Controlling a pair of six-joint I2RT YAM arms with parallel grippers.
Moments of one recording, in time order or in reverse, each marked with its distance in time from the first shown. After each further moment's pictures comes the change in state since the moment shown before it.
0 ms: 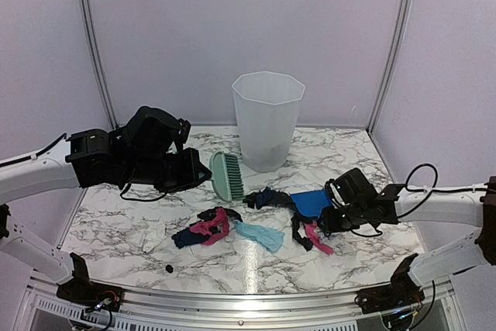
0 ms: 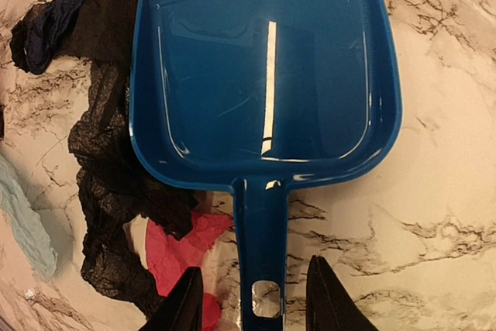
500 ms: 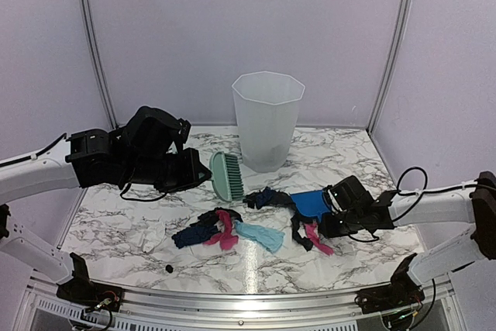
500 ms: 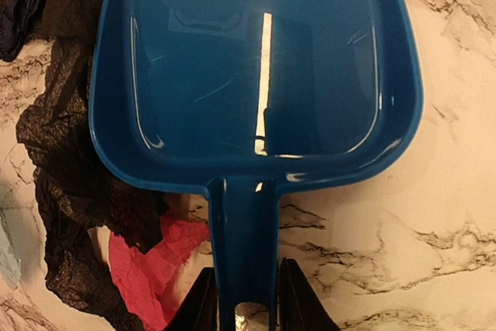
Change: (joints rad) left arm 0.000 0.000 0.000 0.000 0.000 0.000; right arm 0.005 0.054 -0.062 0.090 0.004 -0.008
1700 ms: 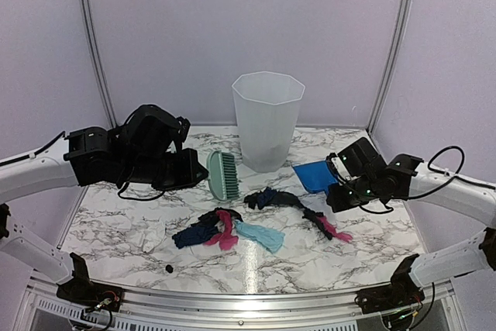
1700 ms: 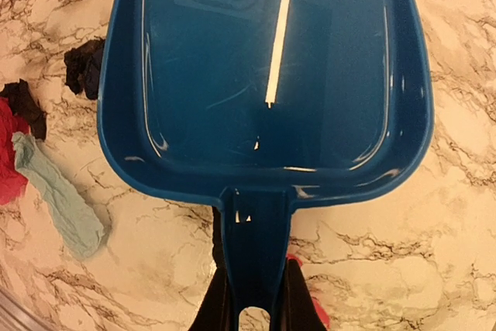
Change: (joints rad) left arm 0.000 0.000 0.018 -0.039 -0.029 0.056; right arm 0.002 -0.112 0.343 -0.400 0.073 -0.147
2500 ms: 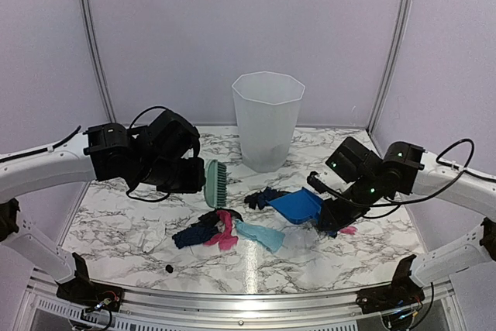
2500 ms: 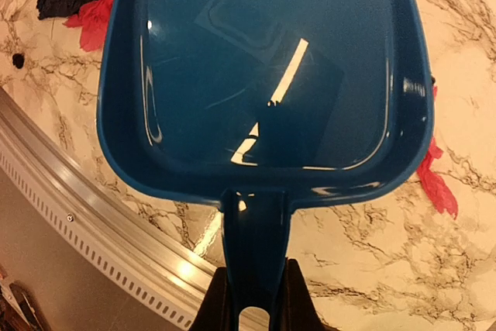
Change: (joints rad) left arm 0.004 0.110 0.071 -0.132 -0.066 0.071; right arm 0.200 0.023 0.190 -0.365 -0.237 0.034
